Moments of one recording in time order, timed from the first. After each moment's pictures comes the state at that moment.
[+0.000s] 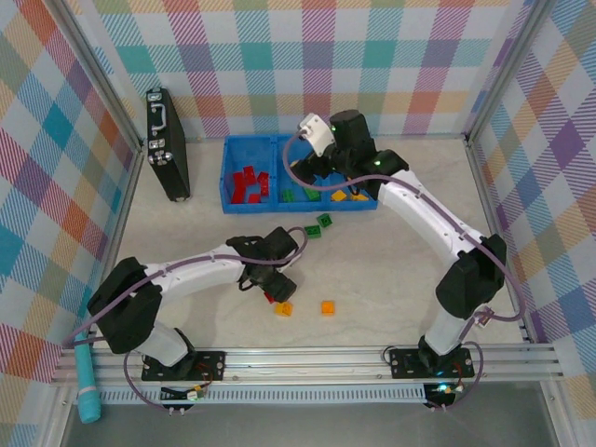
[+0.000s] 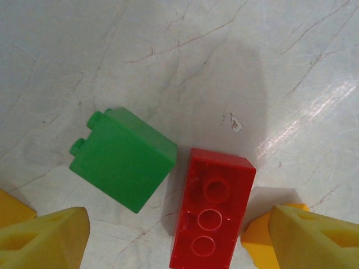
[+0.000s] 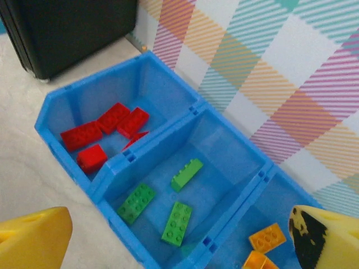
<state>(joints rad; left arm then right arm) -0.86 1.51 0.93 -0.71 -0.08 -0.09 0.60 1.71 1.70 -0.50 -0.04 -0.34</state>
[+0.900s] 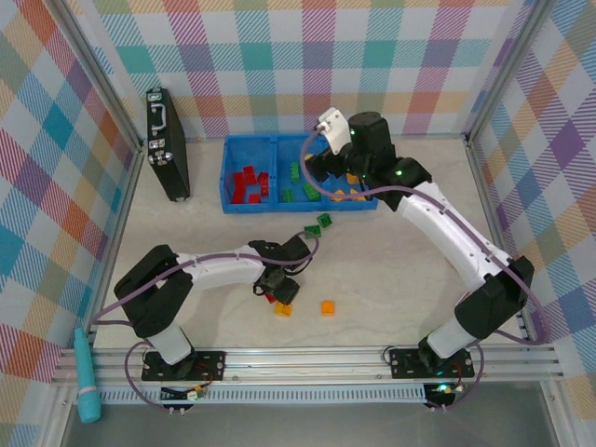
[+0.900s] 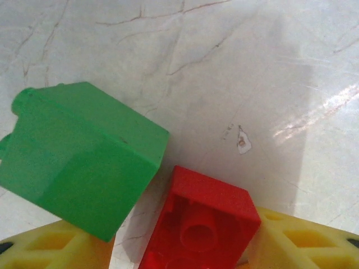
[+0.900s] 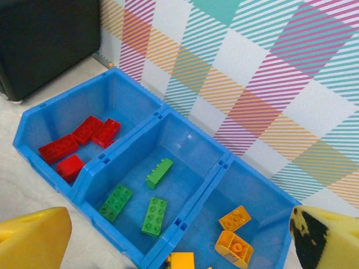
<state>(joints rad) -0.92 1.67 0.97 -0.71 -0.12 -0.33 0.59 1.55 1.62 -0.49 0.08 -0.28</state>
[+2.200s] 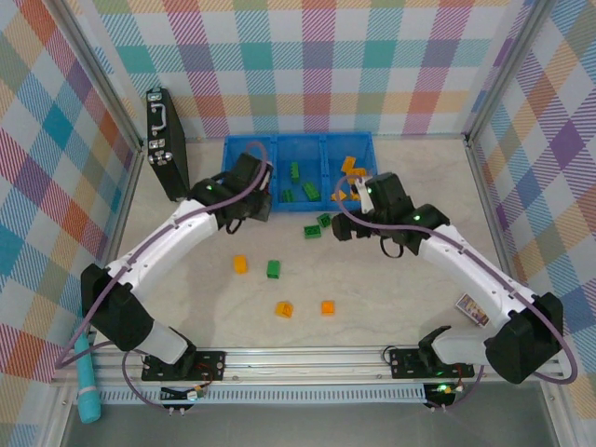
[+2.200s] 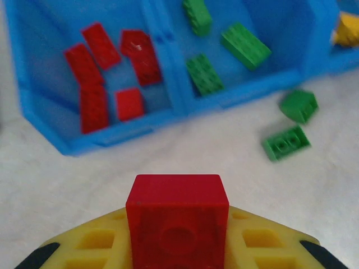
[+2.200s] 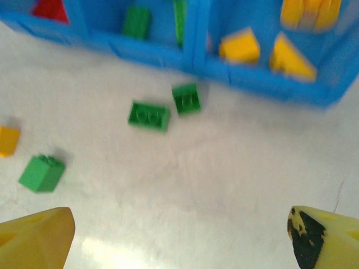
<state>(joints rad) -0.56 1.50 1.44 -0.84 -0.26 -0.21 0.57 1.26 1.09 -0.72 -0.01 0.26</state>
